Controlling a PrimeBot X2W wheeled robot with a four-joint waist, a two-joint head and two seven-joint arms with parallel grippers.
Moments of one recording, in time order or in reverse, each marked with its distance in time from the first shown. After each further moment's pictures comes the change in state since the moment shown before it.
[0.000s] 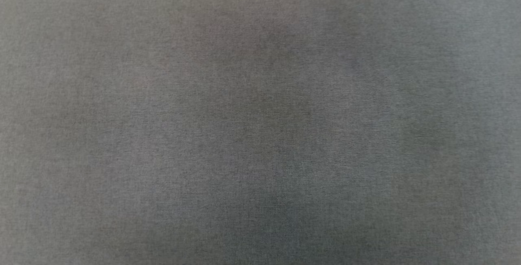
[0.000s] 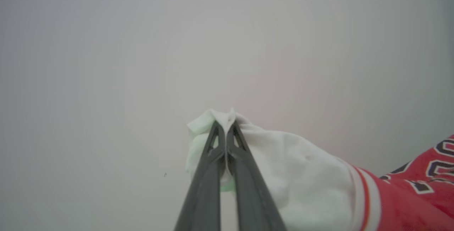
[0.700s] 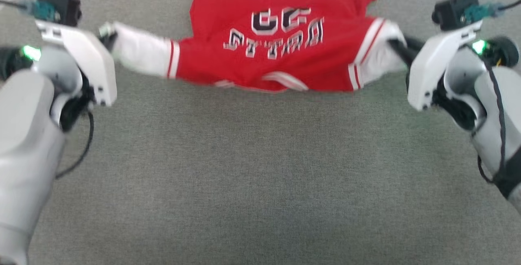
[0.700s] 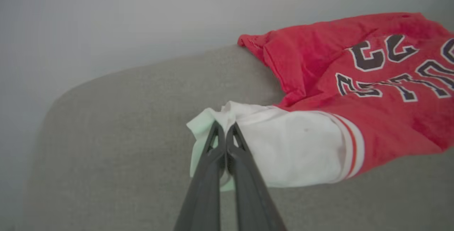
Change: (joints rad) left arm 0.486 0.029 -0.100 0.088 -0.224 -0.049 0.335; right arm 0.327 -0.062 0.274 0.051 0.379 0.000 0.303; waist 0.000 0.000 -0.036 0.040
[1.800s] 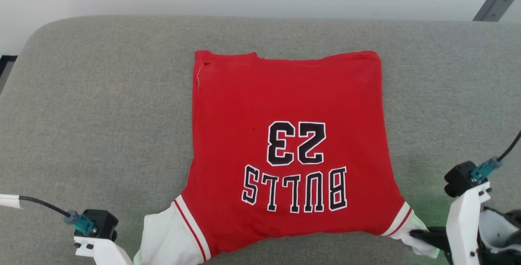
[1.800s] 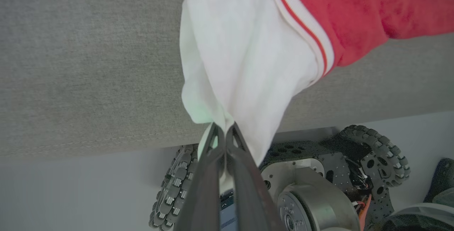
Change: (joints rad) left arm 1.056 0.381 0.054 -1.136 -0.334 0.531 0.460; right arm 0.779 -0.302 -0.196 -0.642 0.298 0.000 0.607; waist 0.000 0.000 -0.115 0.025
